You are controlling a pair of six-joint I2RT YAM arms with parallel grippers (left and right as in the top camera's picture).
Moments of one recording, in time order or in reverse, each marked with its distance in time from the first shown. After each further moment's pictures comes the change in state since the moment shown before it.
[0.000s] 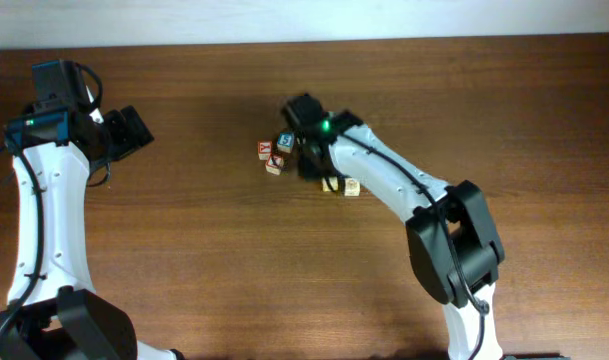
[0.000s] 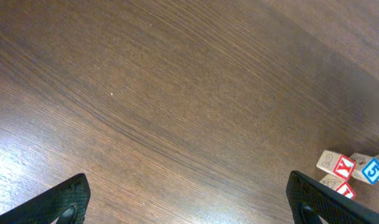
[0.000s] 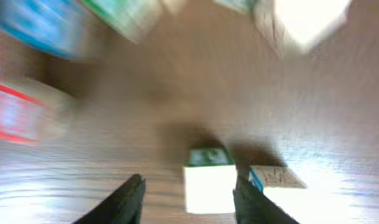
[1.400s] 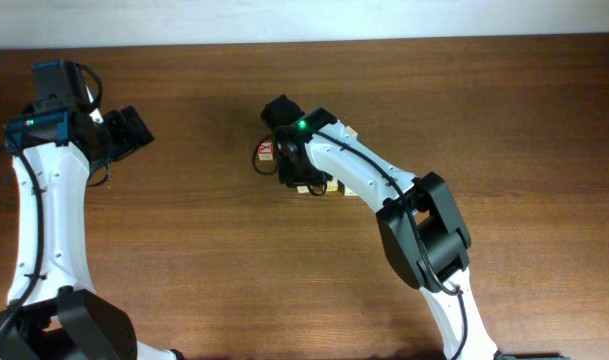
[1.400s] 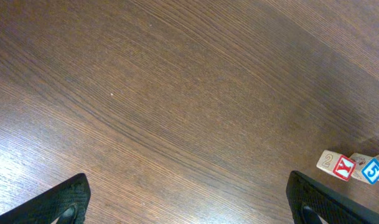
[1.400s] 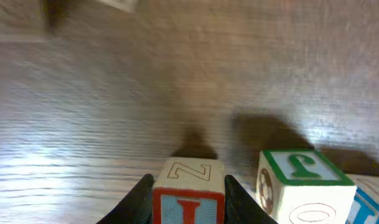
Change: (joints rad) left arm 0.000 0.000 0.000 0.001 0.000 0.000; right arm 0.043 0.164 0.115 -0.092 -0.106 0.046
